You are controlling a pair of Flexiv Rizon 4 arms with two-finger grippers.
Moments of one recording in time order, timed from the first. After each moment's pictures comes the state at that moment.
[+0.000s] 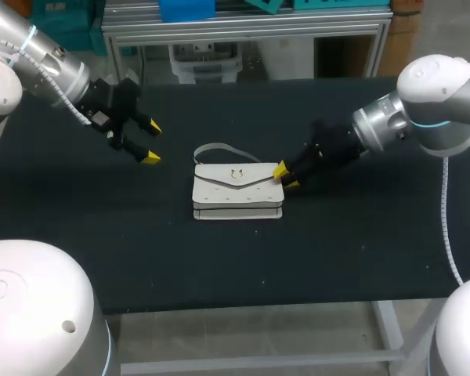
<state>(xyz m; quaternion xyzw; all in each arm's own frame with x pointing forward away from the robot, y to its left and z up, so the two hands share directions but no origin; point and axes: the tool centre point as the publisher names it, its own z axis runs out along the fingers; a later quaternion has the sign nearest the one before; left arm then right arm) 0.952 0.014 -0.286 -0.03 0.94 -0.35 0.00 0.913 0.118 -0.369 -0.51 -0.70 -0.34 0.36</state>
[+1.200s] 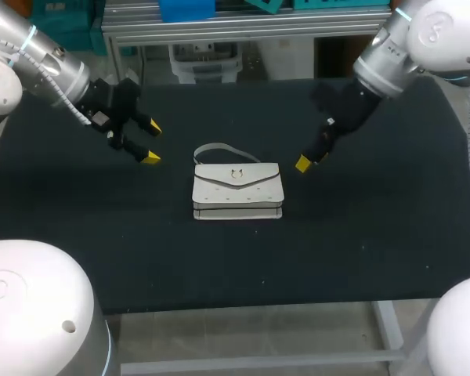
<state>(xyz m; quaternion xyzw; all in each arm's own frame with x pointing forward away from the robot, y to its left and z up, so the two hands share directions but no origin) 0.952 0.014 -0.286 -0.03 0.94 -0.35 0.00 0.882 0.067 -0.289 -0.31 -0.90 -0.23 0.18</state>
